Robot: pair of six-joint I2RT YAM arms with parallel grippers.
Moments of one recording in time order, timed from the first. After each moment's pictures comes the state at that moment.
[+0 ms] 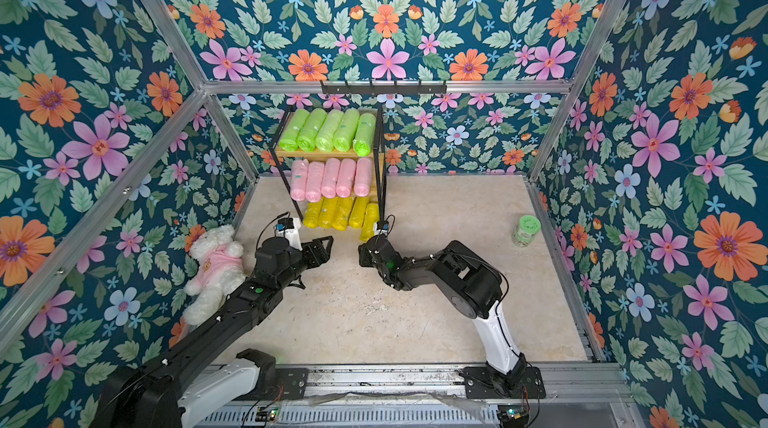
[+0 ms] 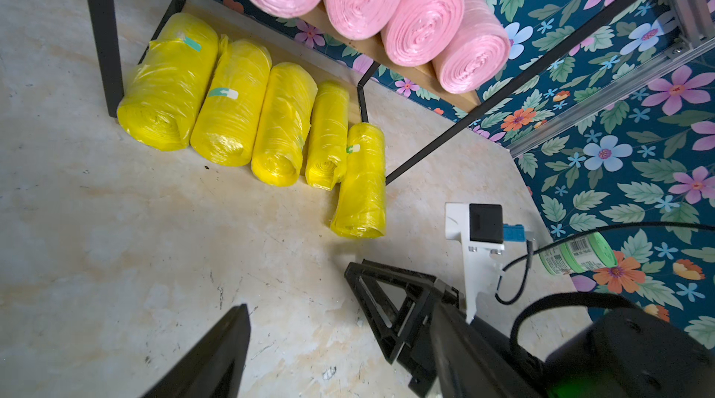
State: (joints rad) left arm -0.37 1.01 0.50 0.11 0.06 -0.58; right arm 0.86 2.11 1.10 0.49 0.15 0.75
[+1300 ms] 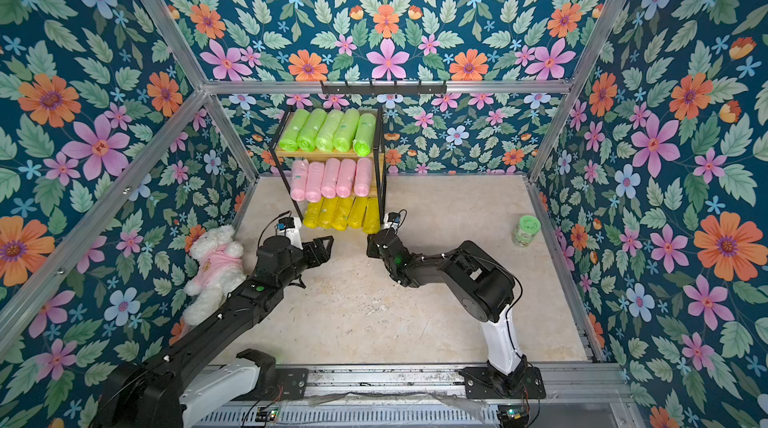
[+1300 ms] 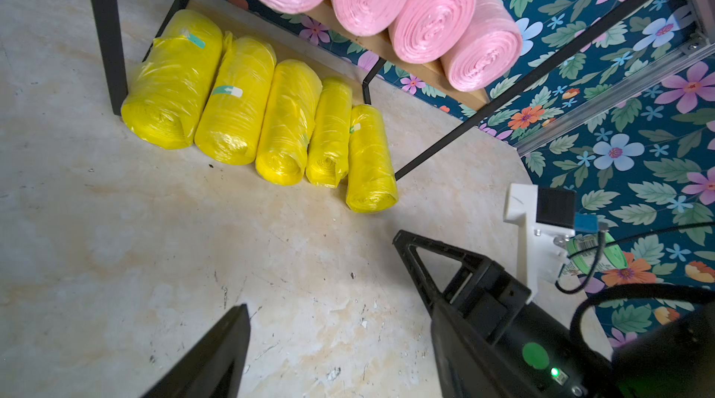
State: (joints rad) left arm -0.37 1.03 0.51 0.10 0.05 -0.57; right arm 0.83 2.02 1.04 0.52 0.21 0.76
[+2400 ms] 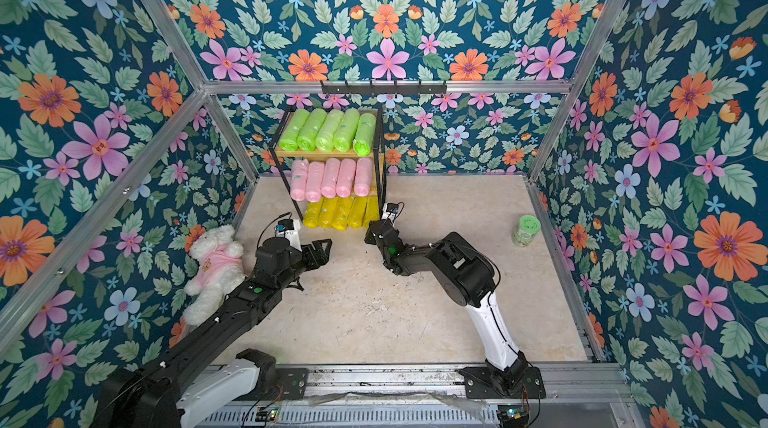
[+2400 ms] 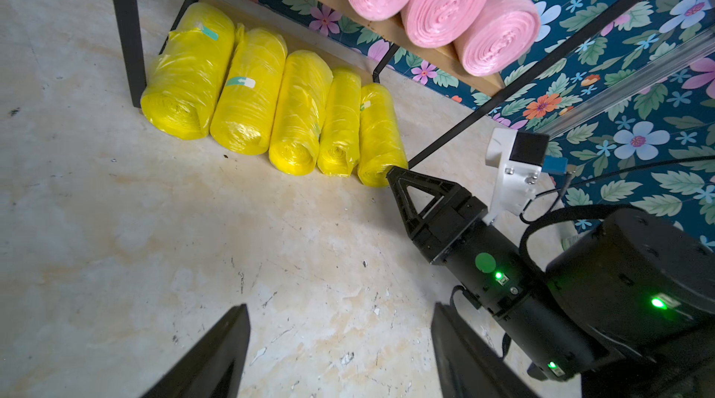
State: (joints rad) left arm -0.37 1.00 0.51 0.04 0.04 -0.55; right arm 0.79 2.20 1.23 0.58 0.31 0.71
